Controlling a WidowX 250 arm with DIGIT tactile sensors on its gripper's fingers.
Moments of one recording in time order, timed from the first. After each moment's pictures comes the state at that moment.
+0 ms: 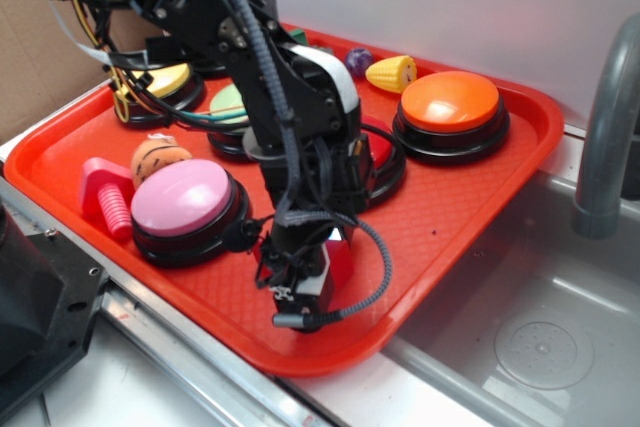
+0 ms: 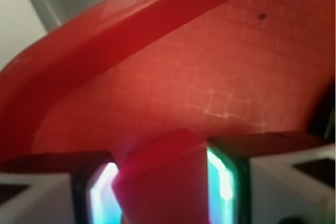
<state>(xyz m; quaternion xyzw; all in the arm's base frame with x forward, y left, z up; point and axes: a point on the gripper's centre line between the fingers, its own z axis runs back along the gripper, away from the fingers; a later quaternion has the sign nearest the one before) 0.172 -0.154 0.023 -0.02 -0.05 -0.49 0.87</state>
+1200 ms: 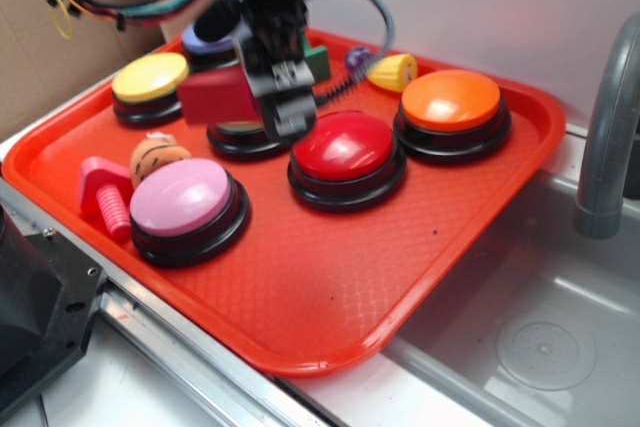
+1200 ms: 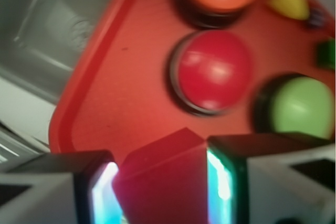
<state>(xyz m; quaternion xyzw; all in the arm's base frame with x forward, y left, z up) 0.188 -0.113 0.161 0.02 -0.02 -0.20 0.98</state>
